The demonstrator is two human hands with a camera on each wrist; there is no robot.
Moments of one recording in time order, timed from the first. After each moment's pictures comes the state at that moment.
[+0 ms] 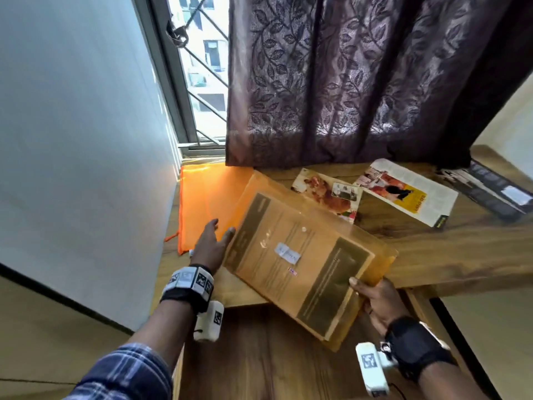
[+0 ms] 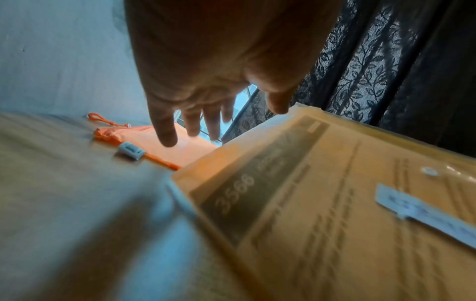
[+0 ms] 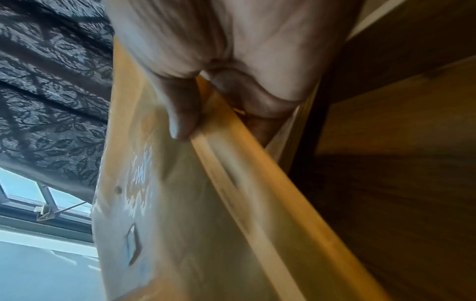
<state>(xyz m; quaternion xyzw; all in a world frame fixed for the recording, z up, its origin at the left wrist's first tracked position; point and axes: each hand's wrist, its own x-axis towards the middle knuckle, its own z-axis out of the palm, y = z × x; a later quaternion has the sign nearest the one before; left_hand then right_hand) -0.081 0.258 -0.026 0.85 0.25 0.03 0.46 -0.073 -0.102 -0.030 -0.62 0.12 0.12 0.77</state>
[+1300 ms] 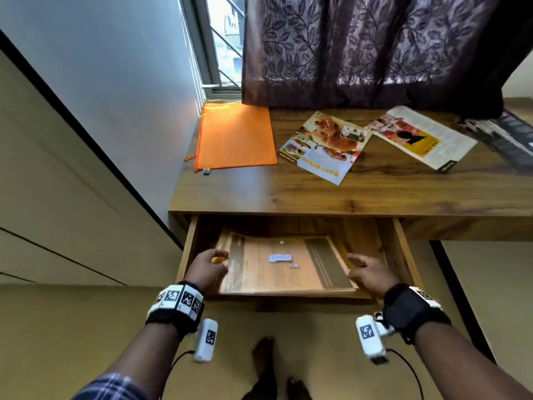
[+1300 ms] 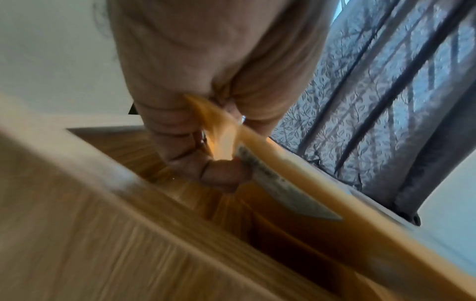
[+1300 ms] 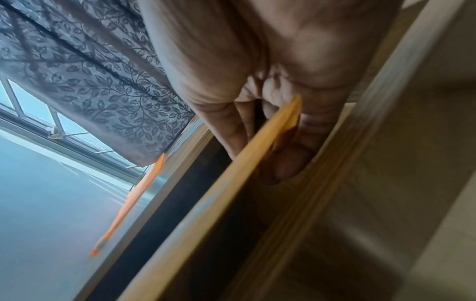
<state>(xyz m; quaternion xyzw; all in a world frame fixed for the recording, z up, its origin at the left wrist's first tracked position) -0.315 0.154 -0.089 0.77 0.38 -0.08 0.51 -0.160 -0.200 -0.101 -0.80 0.07 0.33 0.49</state>
